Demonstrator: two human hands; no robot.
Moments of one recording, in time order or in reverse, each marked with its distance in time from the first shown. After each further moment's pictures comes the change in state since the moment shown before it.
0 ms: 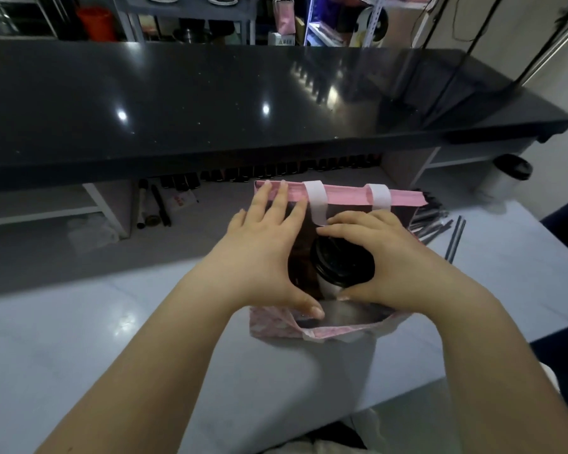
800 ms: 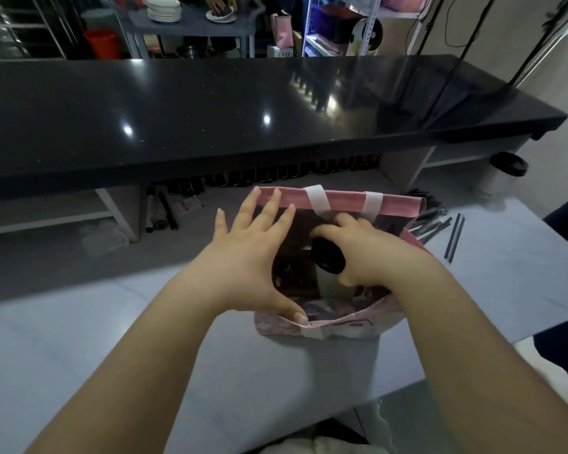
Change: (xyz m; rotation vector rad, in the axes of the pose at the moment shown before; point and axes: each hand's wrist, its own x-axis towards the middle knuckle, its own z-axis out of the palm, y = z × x) left_hand -0.022 -0.012 0.002 0.056 -0.038 0.005; right_hand 0.031 -0.007 0.019 -0.190 -0.197 0.144
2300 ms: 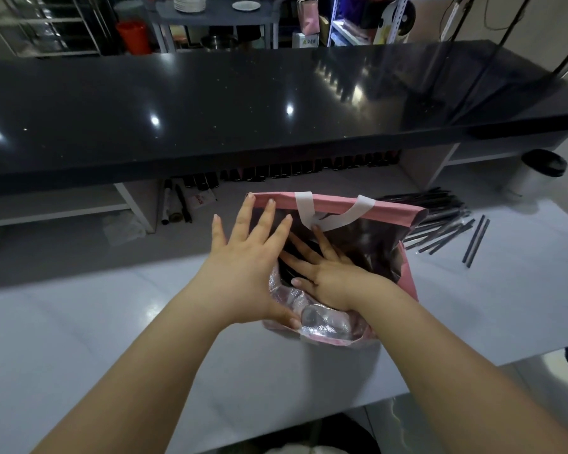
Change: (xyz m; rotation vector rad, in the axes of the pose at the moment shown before) left_hand -0.005 0.013 0.015 0.160 0.044 -0.149; right_hand 0.034 -0.008 0.067 0.020 -0.221 -0.200
